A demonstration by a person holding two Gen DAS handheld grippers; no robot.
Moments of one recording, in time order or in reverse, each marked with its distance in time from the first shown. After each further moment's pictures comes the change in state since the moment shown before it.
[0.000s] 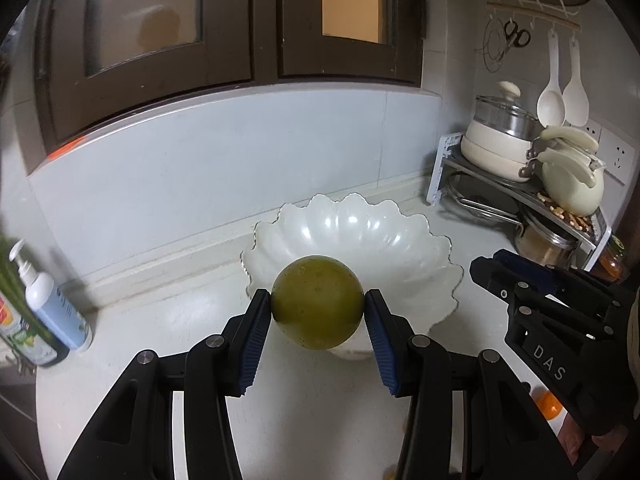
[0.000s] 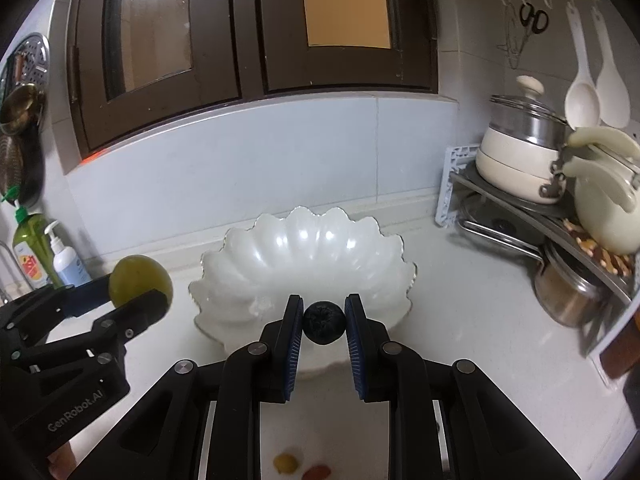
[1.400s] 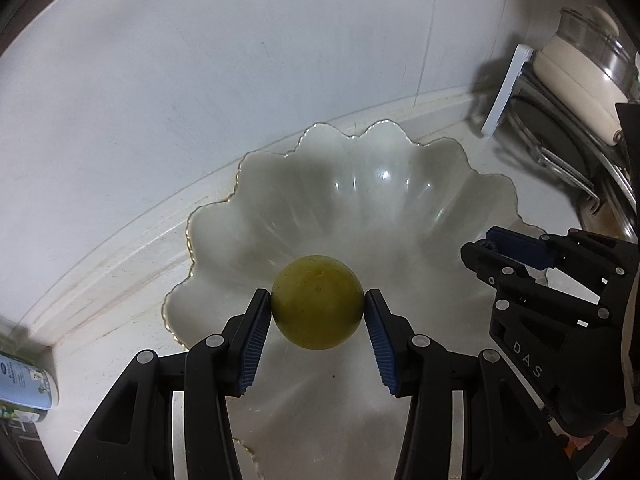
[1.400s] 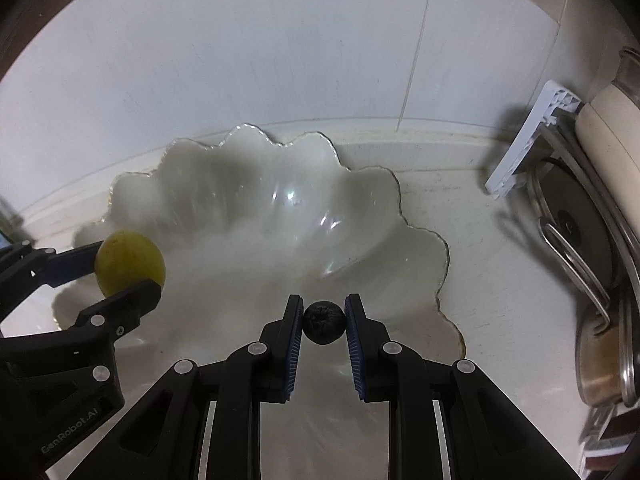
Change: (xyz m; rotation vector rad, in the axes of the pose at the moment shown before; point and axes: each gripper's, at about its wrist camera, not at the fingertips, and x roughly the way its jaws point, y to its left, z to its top) left arm 0.192 -0.009 0.050 0.042 0.408 -0.005; right arm 0.202 -0.034 0.039 -0.128 0.432 -0.031
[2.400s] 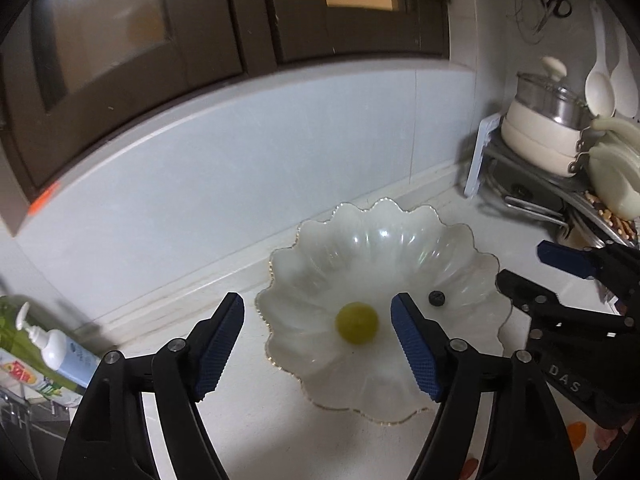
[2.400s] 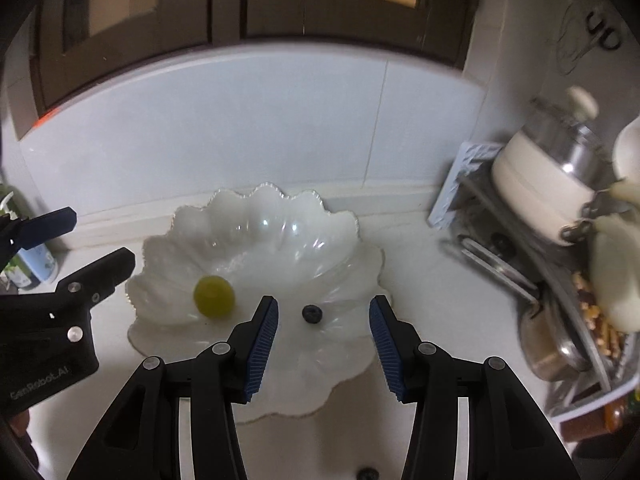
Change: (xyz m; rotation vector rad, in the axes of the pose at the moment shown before) left arm -0.135 0.006 -0.048 -0.007 -0.290 0.118; right arm -0.130 0.005 -0.049 -0.002 -0.226 -0.065
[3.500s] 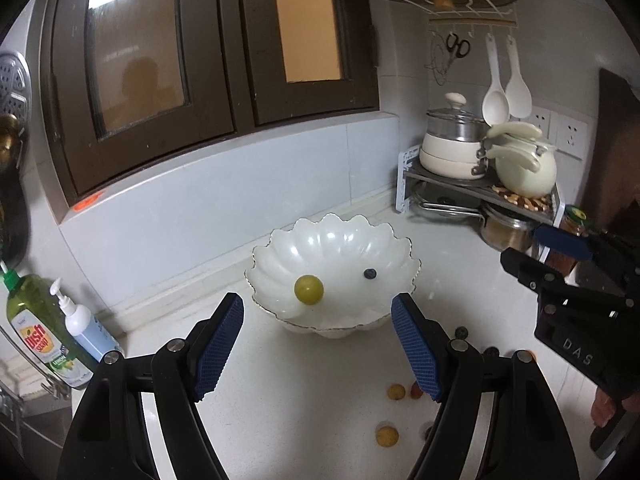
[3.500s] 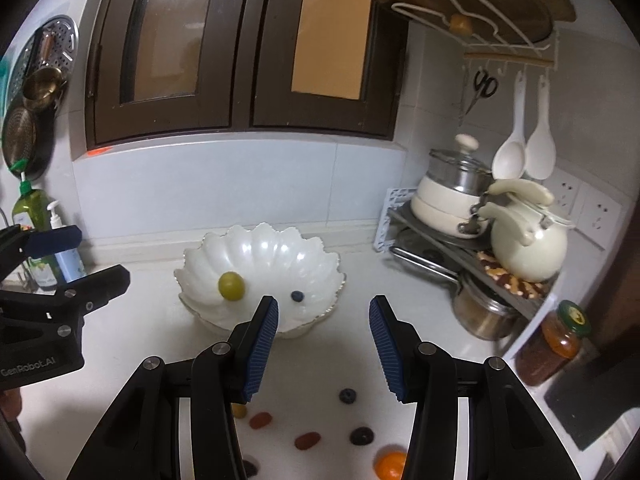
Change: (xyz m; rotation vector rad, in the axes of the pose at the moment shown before) left arm -0.146 -0.008 -0.093 0.078 -0.209 -0.106; right arm -0.160 0.016 -0.105 0.051 -0.281 -0.113
